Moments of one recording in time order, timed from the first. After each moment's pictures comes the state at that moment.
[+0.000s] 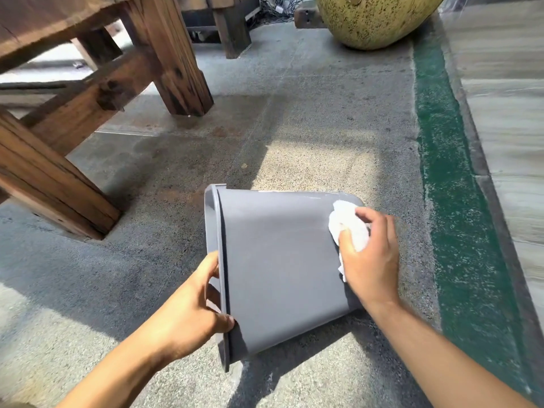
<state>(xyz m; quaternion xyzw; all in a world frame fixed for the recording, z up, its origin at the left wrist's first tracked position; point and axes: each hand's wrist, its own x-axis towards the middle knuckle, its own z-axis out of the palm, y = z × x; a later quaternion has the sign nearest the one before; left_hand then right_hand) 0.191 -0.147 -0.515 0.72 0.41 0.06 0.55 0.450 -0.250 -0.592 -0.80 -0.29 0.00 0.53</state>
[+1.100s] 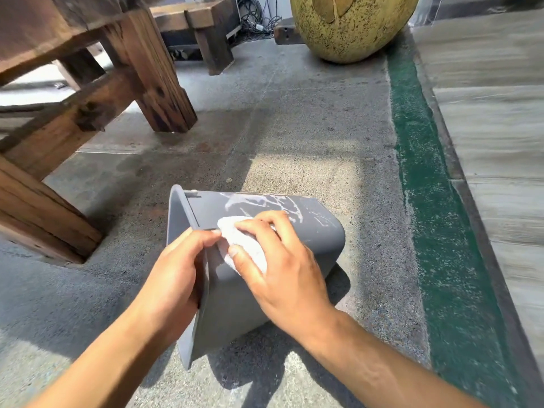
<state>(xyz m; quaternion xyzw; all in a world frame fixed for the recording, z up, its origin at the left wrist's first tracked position) 0.262 -0.145 -0.464 0.50 0.48 0.26 0.67 0.378 -0.229 -0.515 -0.69 -0.51 0.05 0.51</state>
